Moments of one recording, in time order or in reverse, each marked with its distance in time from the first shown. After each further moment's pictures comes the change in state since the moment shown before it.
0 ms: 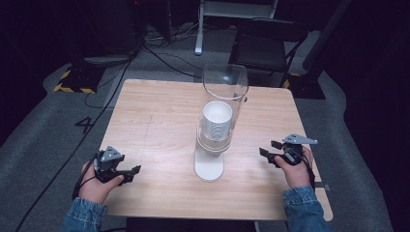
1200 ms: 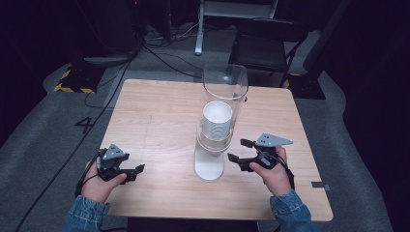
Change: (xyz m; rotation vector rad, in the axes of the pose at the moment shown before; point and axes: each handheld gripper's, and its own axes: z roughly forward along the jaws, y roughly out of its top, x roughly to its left) left arm -0.006 0.009 0.001 -0.006 -0.055 0.010; right arm 0.096 0.039 0.012 -0.115 0.278 -0.117
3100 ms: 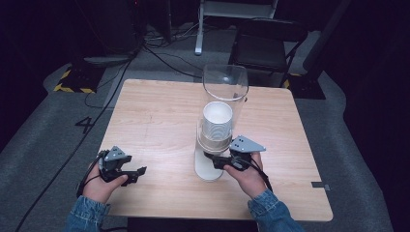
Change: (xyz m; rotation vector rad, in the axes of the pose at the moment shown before) left arm -0.001 -0.006 0.008 0.006 -0.039 -0.009; right arm 0.044 0.005 0.058 -0.170 -0.035 -0.108
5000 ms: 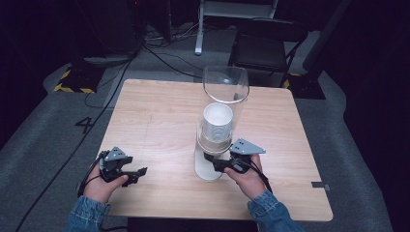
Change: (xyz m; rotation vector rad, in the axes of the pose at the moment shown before) left arm 0.001 -0.003 0.004 0.001 -0.024 -0.018; right arm 0.000 -0.014 0.000 0.022 0.016 0.058
